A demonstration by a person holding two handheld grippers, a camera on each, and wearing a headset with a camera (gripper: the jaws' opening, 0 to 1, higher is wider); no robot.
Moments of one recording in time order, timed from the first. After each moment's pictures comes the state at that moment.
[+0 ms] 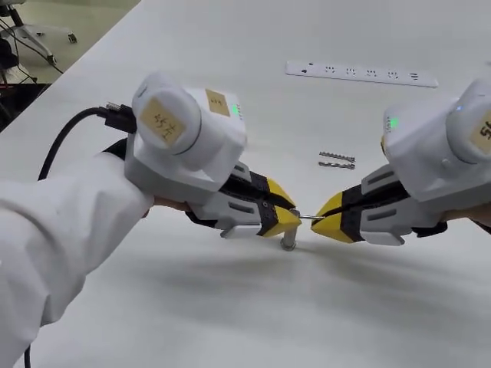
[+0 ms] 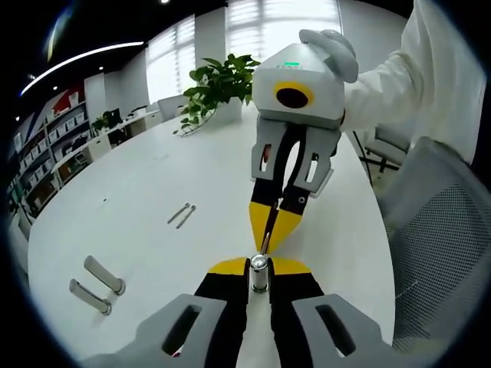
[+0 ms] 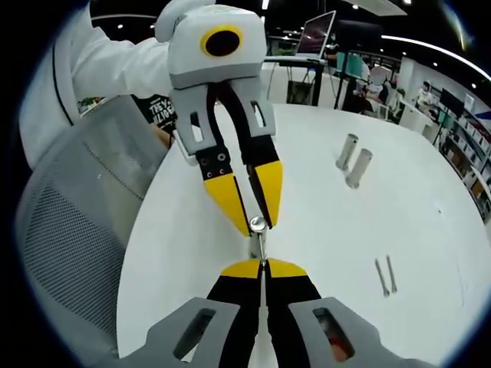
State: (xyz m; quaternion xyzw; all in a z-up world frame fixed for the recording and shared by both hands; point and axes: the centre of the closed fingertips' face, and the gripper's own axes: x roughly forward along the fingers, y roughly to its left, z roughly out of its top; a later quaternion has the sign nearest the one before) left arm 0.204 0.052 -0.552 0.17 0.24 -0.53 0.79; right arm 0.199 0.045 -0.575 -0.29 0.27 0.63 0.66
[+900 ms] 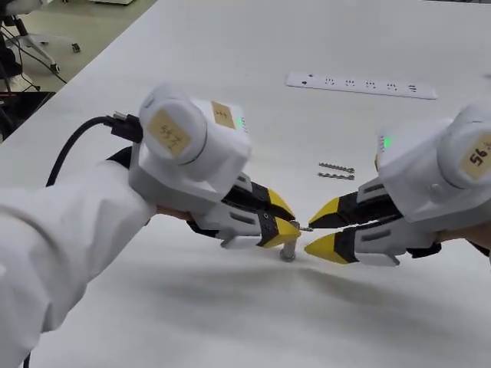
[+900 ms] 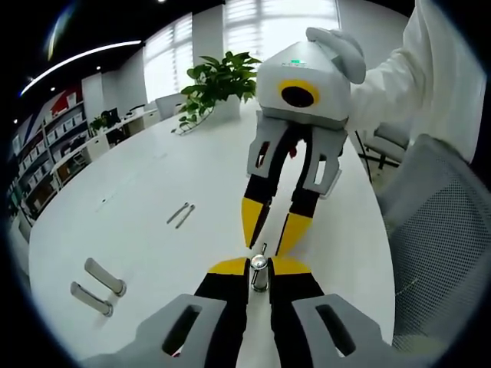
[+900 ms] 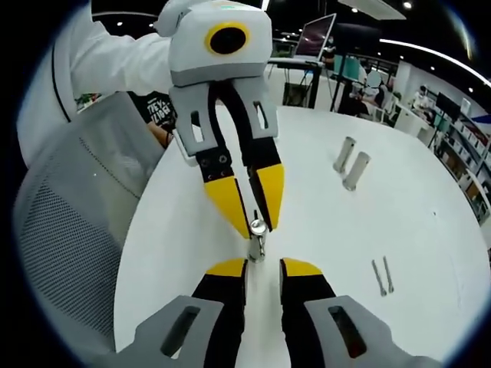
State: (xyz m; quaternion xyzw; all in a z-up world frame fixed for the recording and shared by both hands) left arm 0.206 0.053 -0.552 0.18 0.25 -0.53 0.79; right arm 0.203 0.039 -0.572 -0.29 0.26 0.62 0.68
